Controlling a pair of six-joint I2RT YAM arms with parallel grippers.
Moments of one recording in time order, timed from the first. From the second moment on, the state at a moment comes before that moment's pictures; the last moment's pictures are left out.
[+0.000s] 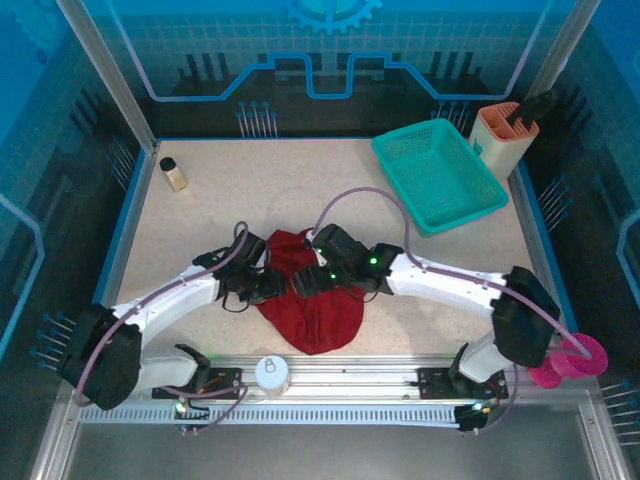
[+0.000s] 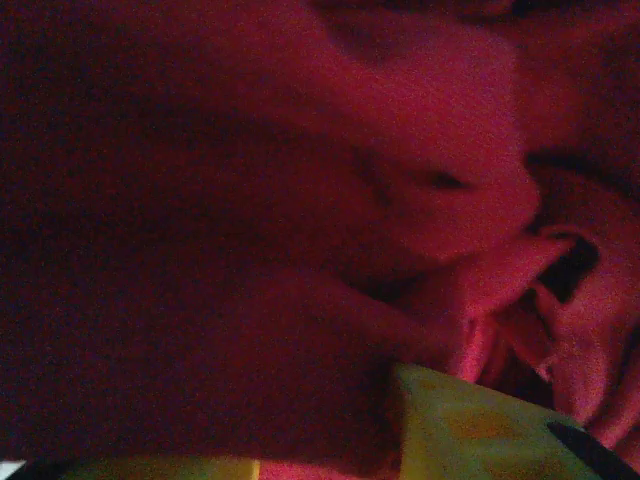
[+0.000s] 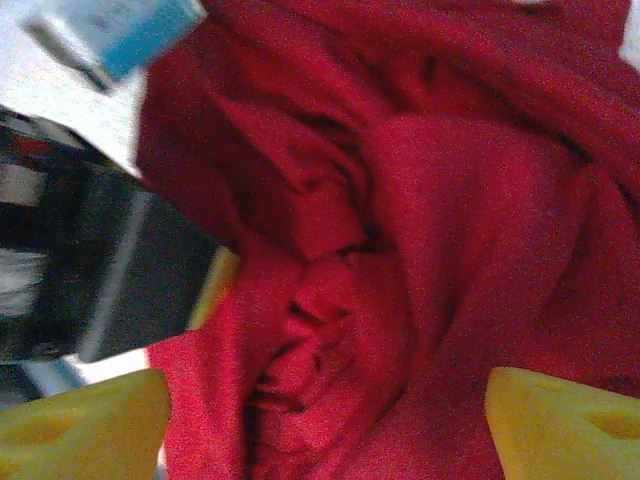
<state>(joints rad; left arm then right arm) -0.47 1.26 0.67 -0.58 0.25 -0.75 0.96 1.55 1.09 -0.47 0.00 0.47</state>
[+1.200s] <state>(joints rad) -0.16 1.14 0.94 -0.61 0.51 -0.39 0.53 1.15 0.89 -0.38 -0.30 0.39</state>
